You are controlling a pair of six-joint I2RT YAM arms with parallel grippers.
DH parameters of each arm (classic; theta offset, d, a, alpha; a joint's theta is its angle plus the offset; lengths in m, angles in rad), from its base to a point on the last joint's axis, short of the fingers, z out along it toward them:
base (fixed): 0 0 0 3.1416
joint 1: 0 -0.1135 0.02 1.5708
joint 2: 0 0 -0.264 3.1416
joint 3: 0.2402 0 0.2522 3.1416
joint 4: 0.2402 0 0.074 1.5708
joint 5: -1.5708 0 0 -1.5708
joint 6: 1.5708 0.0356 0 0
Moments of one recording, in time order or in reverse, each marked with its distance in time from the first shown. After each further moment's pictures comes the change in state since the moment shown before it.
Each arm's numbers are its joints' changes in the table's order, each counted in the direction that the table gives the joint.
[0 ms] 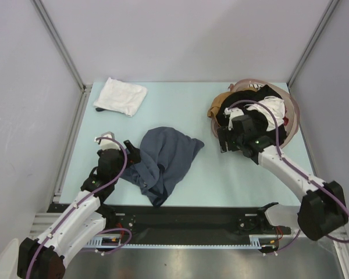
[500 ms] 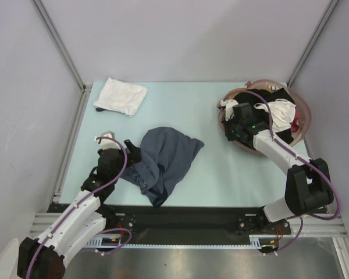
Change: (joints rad) left arm 0.000 0.003 0.000 -0.023 -0.011 0.000; right arm 0.071 0.253 0.143 -0.056 0.151 -0.214
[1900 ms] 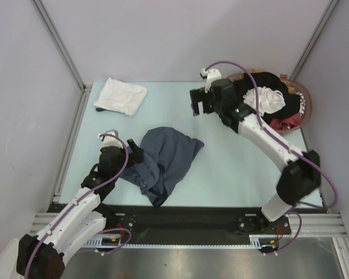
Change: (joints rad) left arm 0.011 0.036 0.036 0.042 -0.045 0.010; right arm -0.132 0.229 0.510 -0.050 -0.114 0.140
